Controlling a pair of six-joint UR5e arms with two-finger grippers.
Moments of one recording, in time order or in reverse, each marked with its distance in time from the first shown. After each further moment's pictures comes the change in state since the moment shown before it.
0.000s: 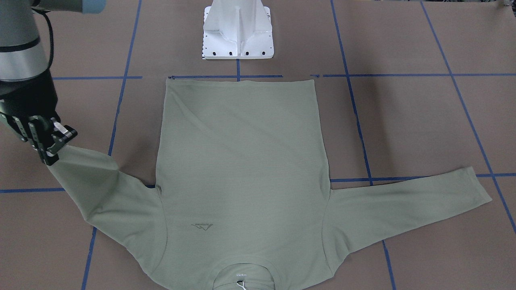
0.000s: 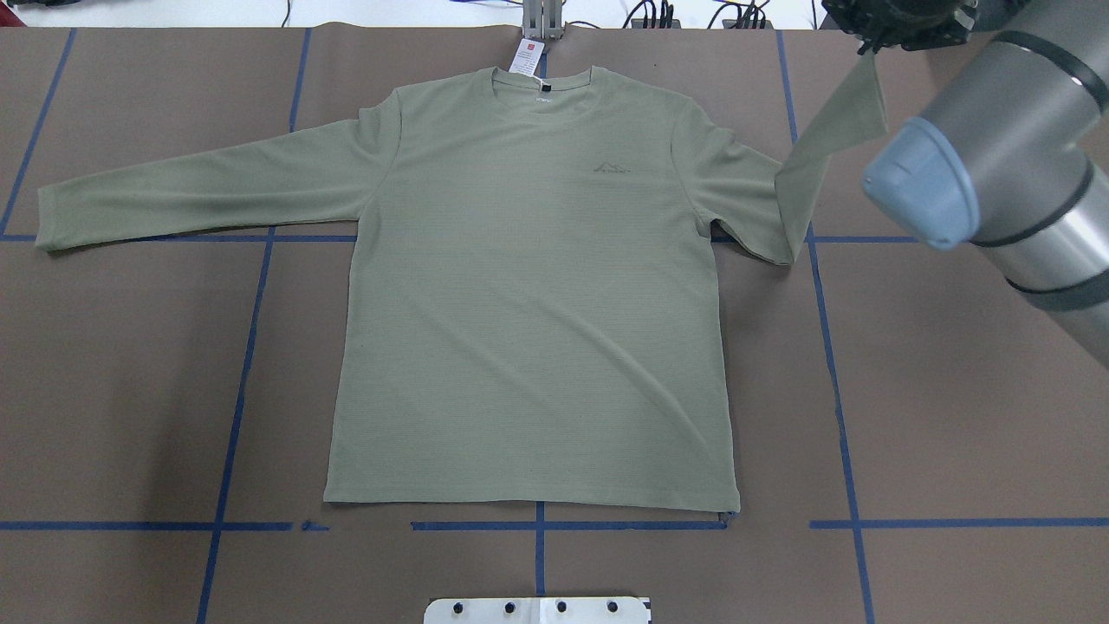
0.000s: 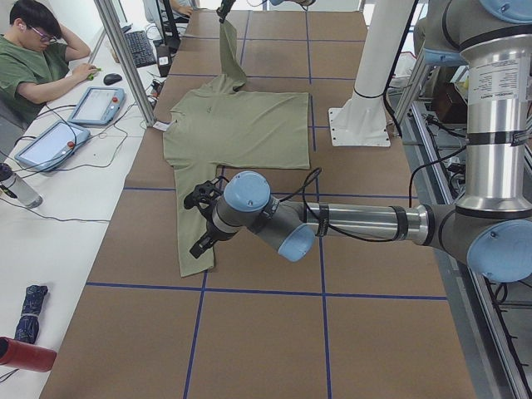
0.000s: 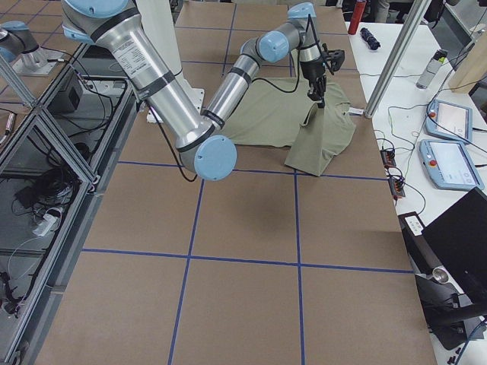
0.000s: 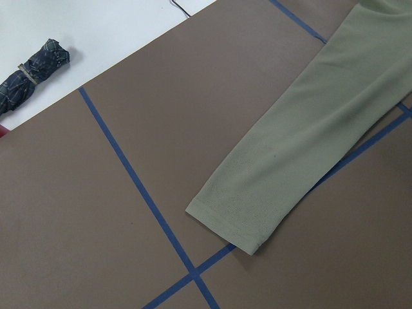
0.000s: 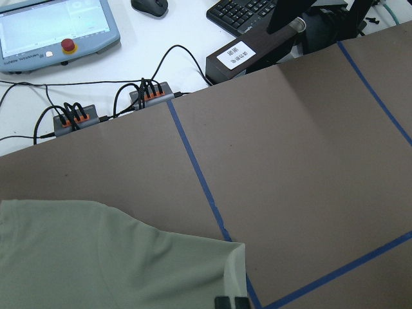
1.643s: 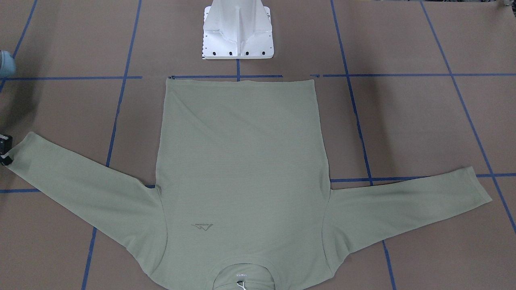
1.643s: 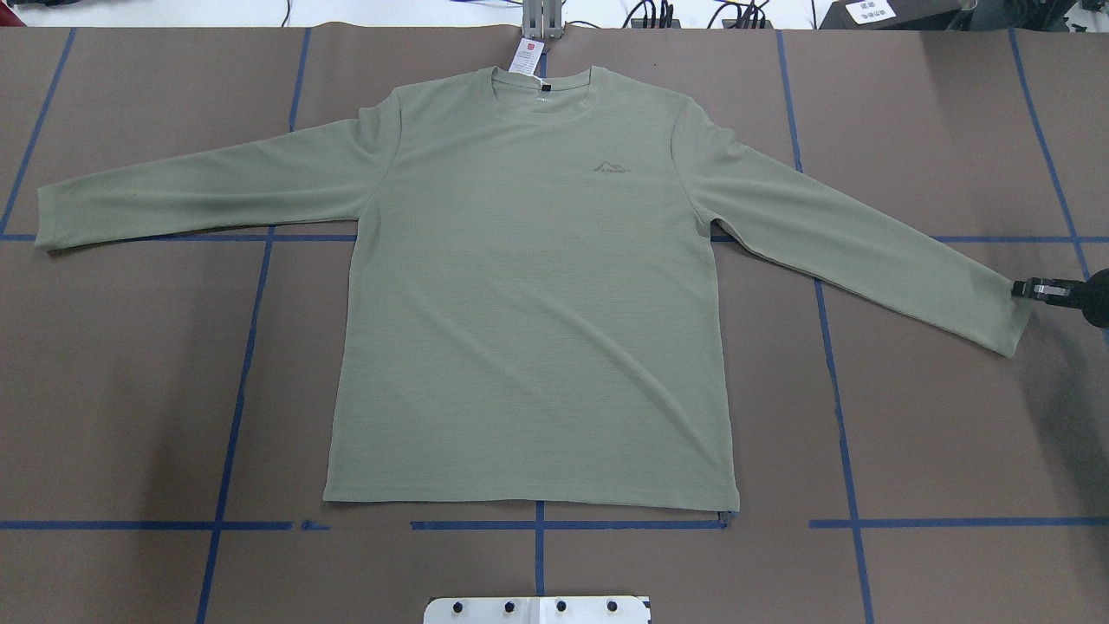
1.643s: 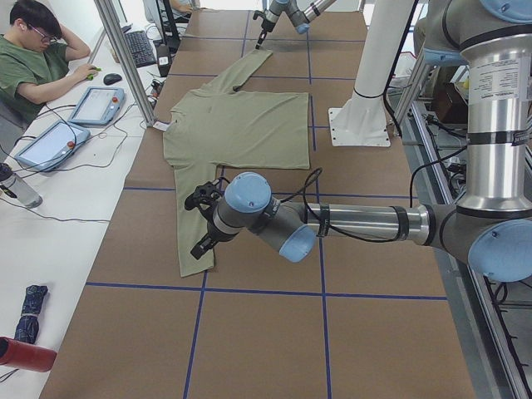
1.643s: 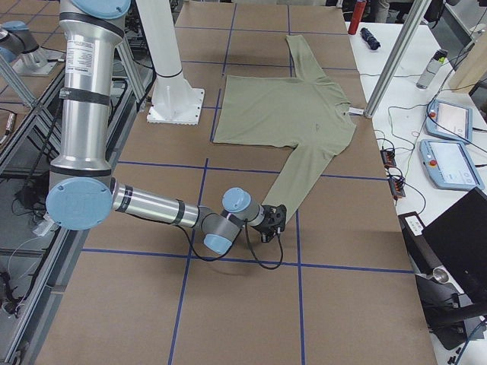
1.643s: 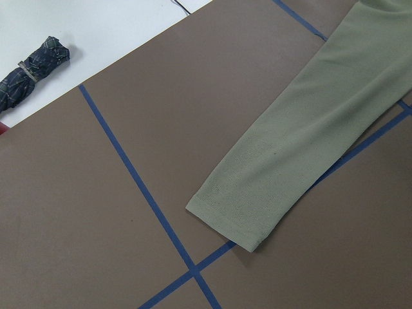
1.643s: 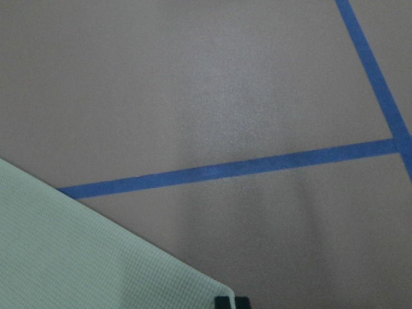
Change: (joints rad) left arm 0.000 0.005 0.001 -0.001 -0.001 0.003; right arm -0.009 -0.867 -0.507 1.705 0.133 -0.139
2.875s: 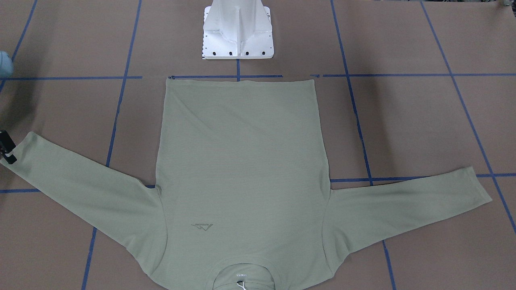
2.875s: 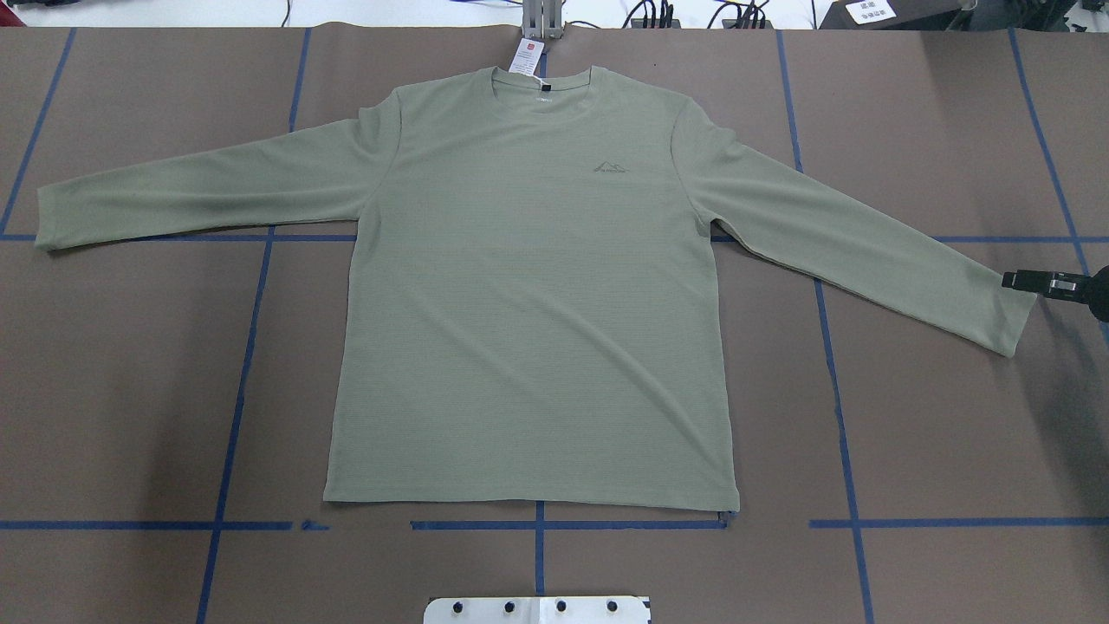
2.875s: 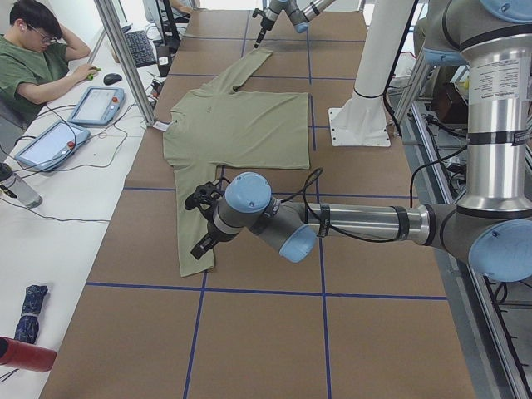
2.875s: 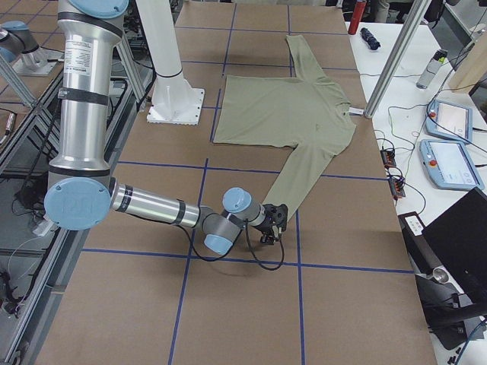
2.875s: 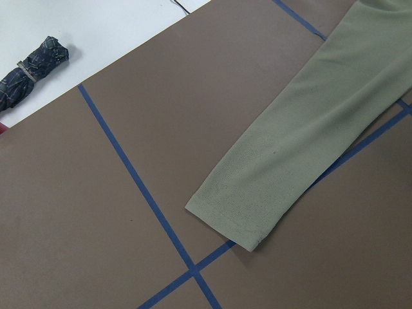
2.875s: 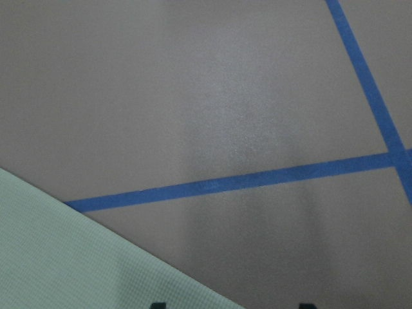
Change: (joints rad) left arm 0.000 0.001 -0.001 -0.001 -0.001 0.002; right arm 0.018 -0.001 -0.001 0.010 0.008 0.002
